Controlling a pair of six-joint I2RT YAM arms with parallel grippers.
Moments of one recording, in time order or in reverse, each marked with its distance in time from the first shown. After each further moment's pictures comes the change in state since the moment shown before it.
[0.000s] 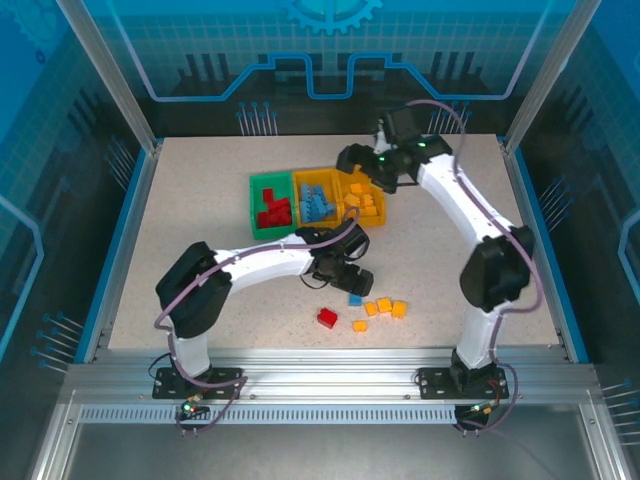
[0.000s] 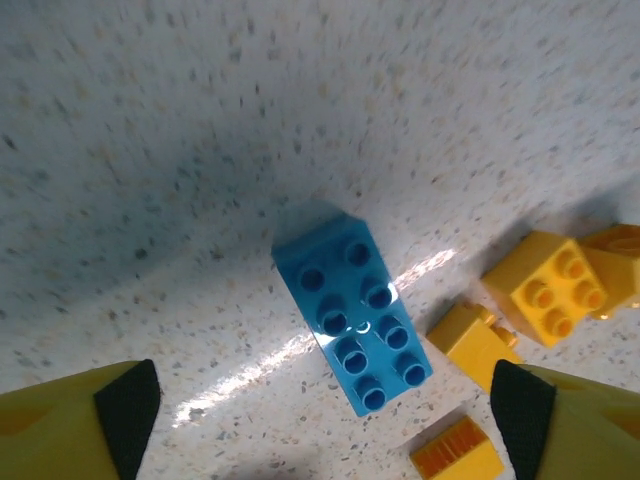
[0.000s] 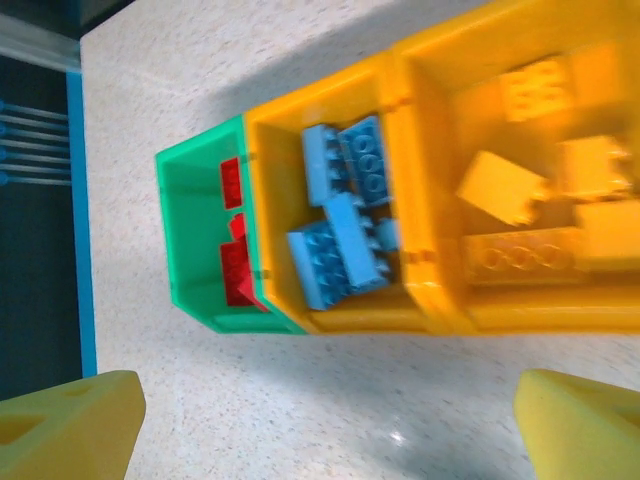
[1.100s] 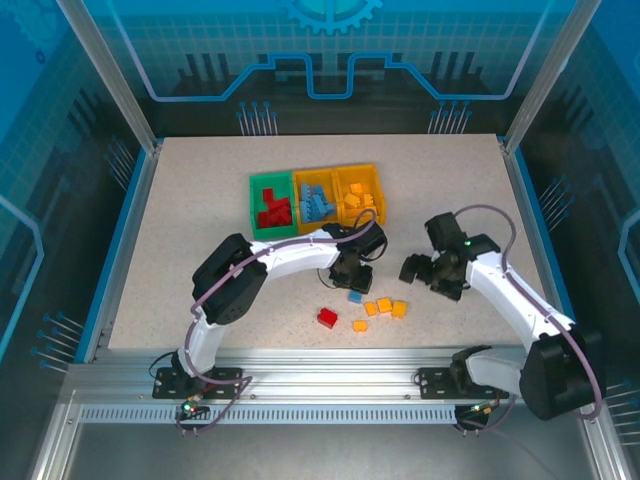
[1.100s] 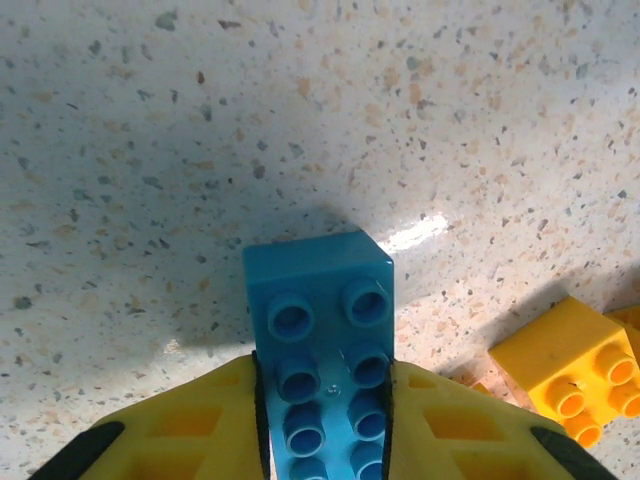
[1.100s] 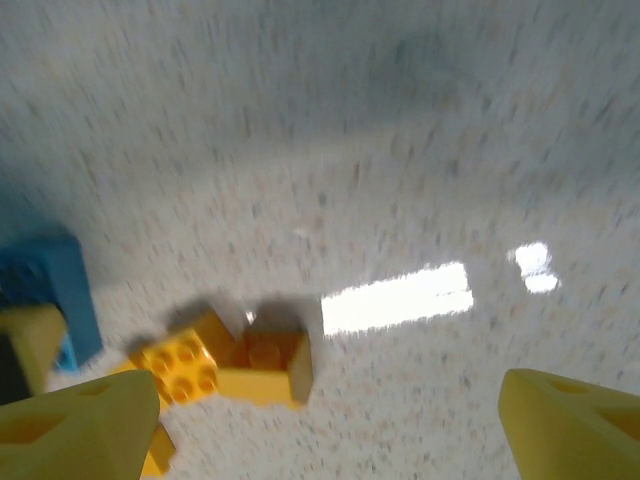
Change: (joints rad) left arm -0.003 0.203 0.209 -0.124 0.023 -0.095; right arm -0.027 -0.647 -0.986 -0.124 0.235 0.026
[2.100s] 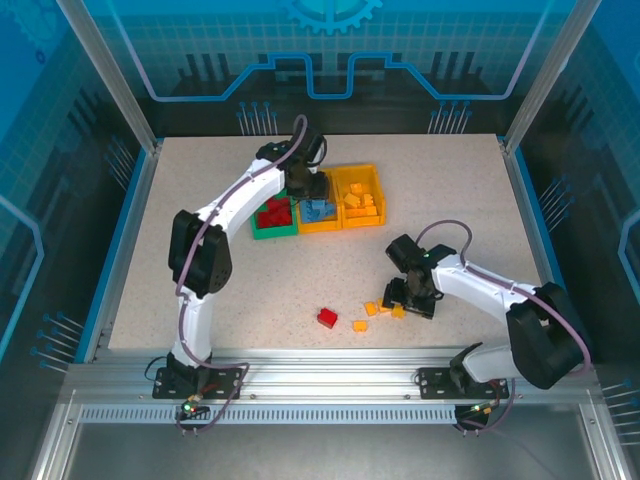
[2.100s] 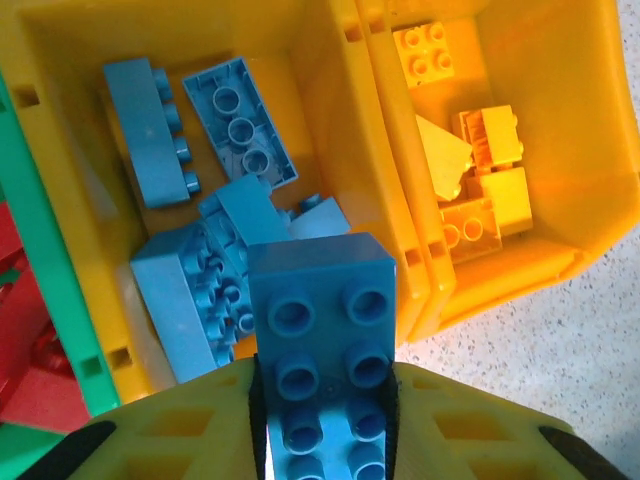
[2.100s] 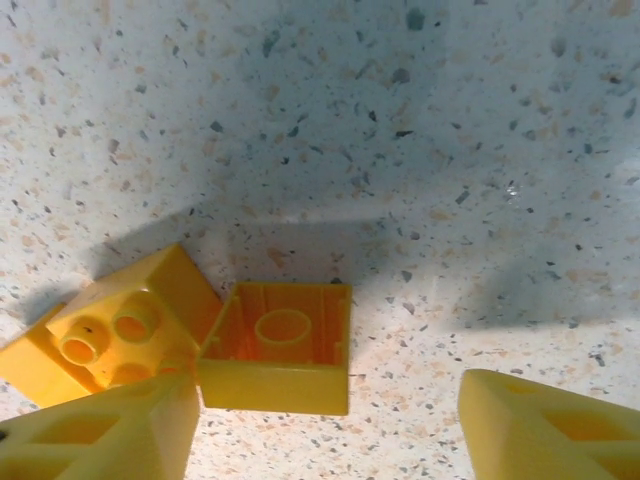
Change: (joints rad) left arm 0.427 0.042 0.435 -0.135 -0.048 0.167; right arm 0.222 0.189 -0.058 0.104 0.014 0.150
